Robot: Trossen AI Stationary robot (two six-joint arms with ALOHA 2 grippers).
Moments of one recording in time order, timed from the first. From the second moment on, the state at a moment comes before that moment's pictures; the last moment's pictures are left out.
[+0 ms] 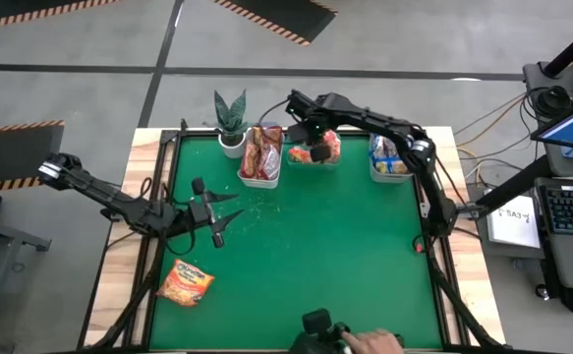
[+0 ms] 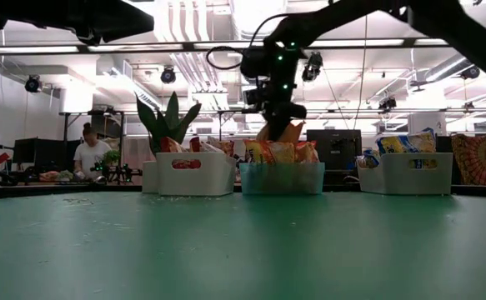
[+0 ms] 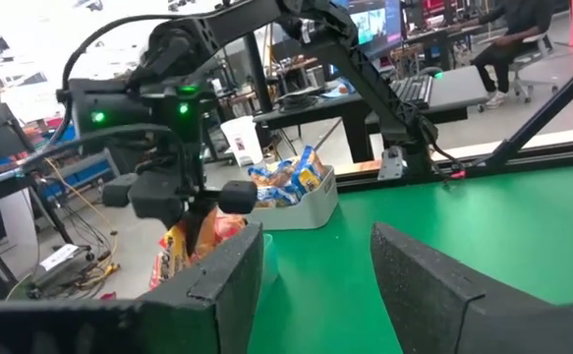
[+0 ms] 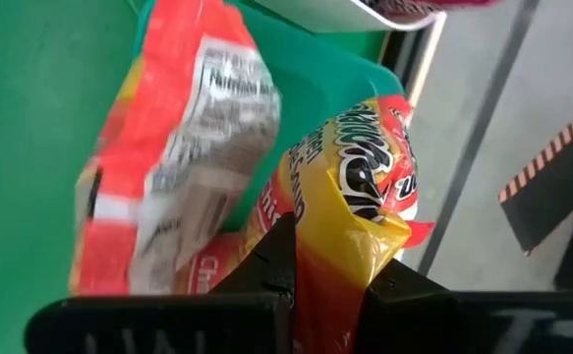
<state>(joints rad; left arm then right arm) -0.41 0.87 0.36 0.54 -0.78 0.28 -0.54 2.15 2.04 -1.10 0.12 -0.86</state>
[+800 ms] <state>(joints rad) -0.41 0.87 0.36 0.51 -0.77 0.24 -0.53 2.24 2.14 -1.15 0.13 -0.89</state>
